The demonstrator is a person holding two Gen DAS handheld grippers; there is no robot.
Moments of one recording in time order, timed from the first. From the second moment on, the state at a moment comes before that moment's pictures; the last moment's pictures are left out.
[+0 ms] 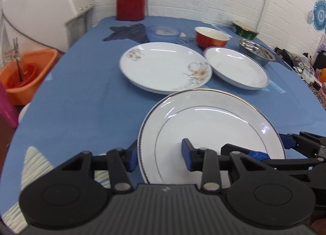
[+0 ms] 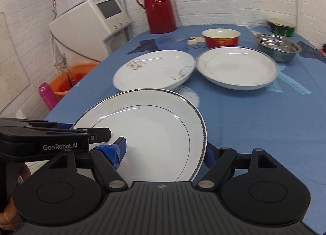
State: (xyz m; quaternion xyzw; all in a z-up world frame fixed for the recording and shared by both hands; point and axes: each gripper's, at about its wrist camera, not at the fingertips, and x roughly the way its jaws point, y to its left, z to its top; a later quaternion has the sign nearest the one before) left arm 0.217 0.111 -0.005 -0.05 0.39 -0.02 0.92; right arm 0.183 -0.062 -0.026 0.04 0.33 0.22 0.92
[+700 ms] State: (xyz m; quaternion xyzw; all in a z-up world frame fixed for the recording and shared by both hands) left arm 0.214 0.183 -0.028 -0.08 0.38 0.04 0.92; right arm 0.206 0.007 -0.038 0.01 0.36 0.25 0.90
